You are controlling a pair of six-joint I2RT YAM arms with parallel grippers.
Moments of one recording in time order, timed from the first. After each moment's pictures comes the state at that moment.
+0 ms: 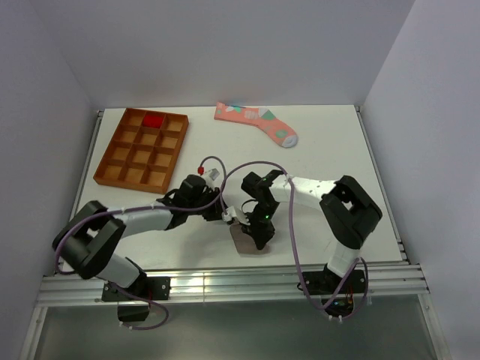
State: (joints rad) left arm -0.70 1.54 0.64 0.22 0.39 -0.81; right arm 0.77 1.70 1.01 -0.92 -0.65 -0.90
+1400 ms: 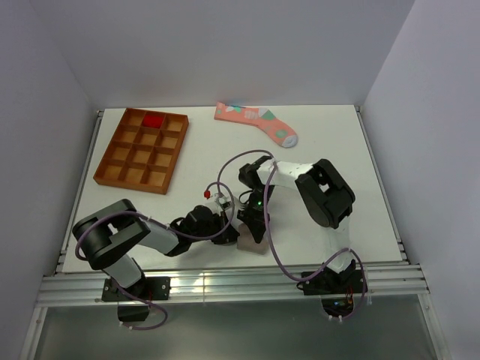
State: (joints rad) left arm -0.93 1.62 0.35 0.75 0.19 -0.95; right arm 0.69 2.01 1.29 -1.20 -0.72 -0.80
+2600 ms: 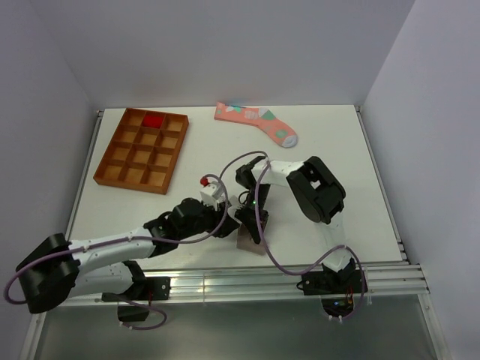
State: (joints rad) left arm -0.97 1.11 0.43 0.28 0.05 -0.58; right arm 0.69 2.10 1.35 -1.20 -0.66 -0.56
